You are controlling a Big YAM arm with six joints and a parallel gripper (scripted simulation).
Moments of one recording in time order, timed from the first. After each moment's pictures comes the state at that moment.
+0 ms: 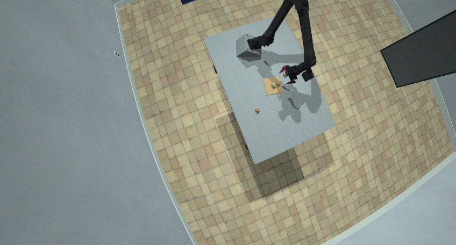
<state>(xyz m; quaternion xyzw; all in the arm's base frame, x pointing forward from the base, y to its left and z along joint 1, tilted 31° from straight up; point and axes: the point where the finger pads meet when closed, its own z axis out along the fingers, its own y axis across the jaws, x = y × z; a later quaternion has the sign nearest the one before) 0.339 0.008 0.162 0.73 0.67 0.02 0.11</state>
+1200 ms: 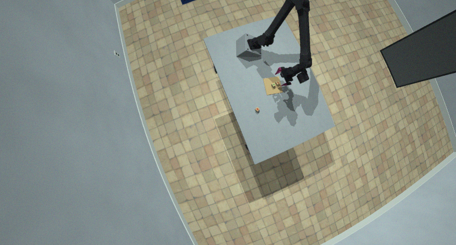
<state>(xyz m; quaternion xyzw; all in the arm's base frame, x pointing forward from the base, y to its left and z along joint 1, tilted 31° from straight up) 0.341 -0.026 0.144 0.73 0.67 0.02 0.11</state>
